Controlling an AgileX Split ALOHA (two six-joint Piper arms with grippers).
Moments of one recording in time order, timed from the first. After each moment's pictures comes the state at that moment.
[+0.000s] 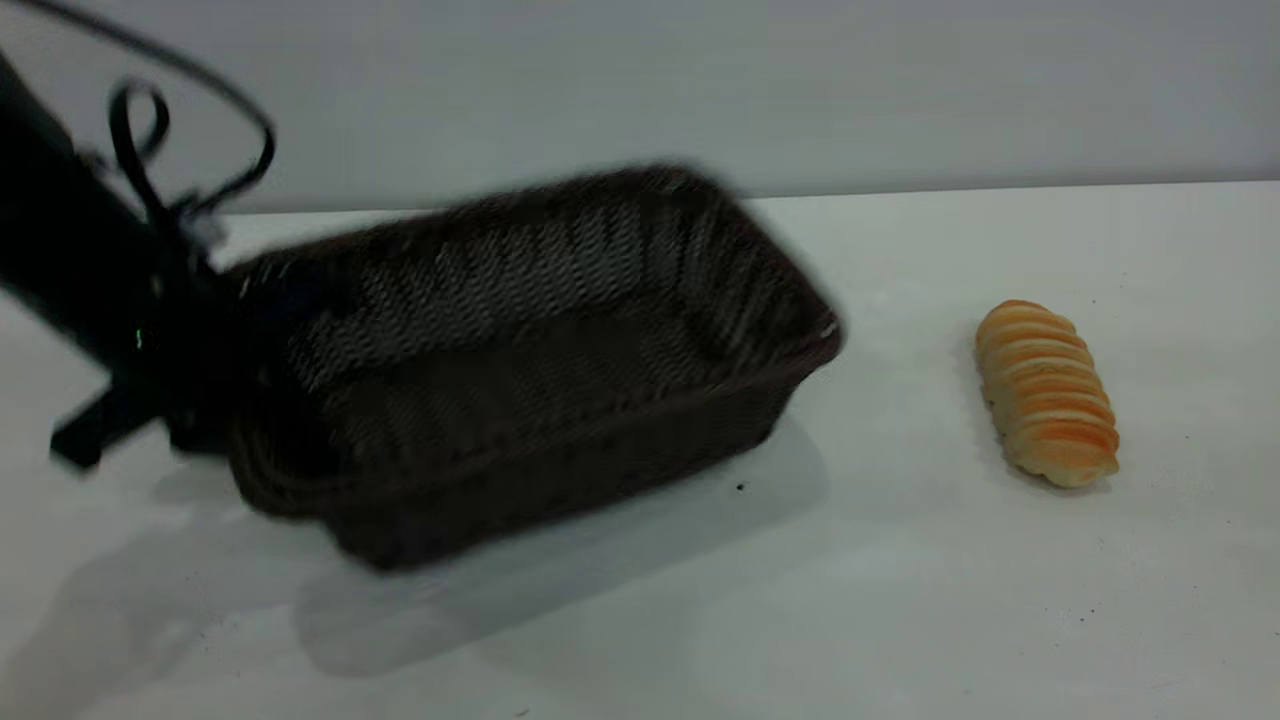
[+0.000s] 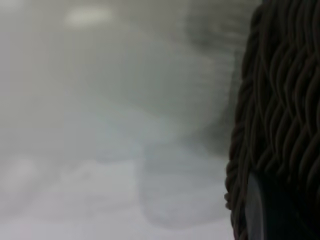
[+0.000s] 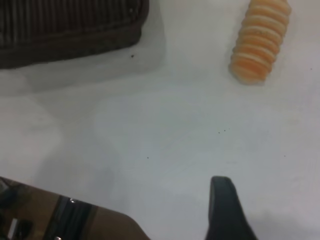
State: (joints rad) left arm -0.14 1.96 -0.95 -0.71 0.38 0.07; right arm -0.08 0.65 -0.61 0.43 0.94 -0.41
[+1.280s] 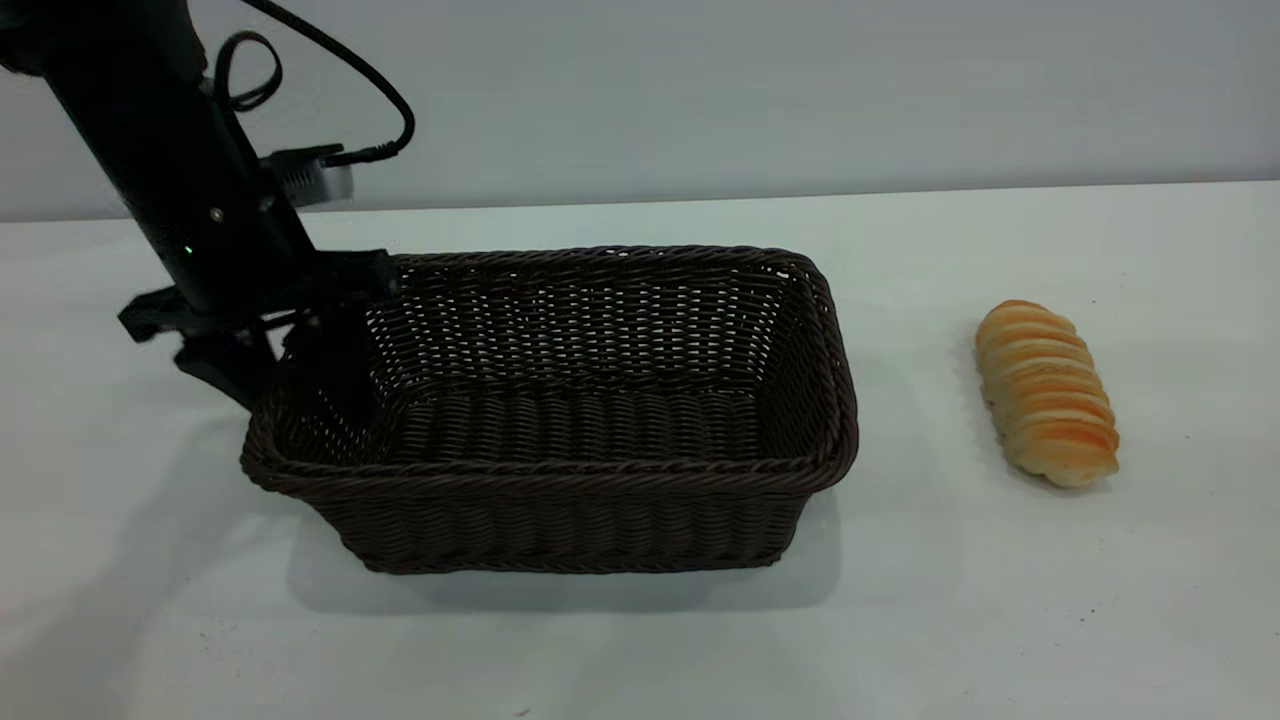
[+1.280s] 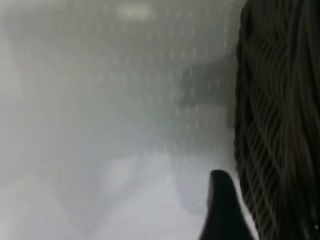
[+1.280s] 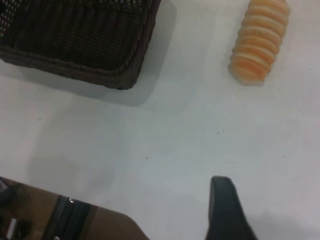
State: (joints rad) left arm -0.15 2.19 -1.39 -0.29 0.75 0.10; right arm -0.08 0.65 -0.61 0.43 0.94 -0.41
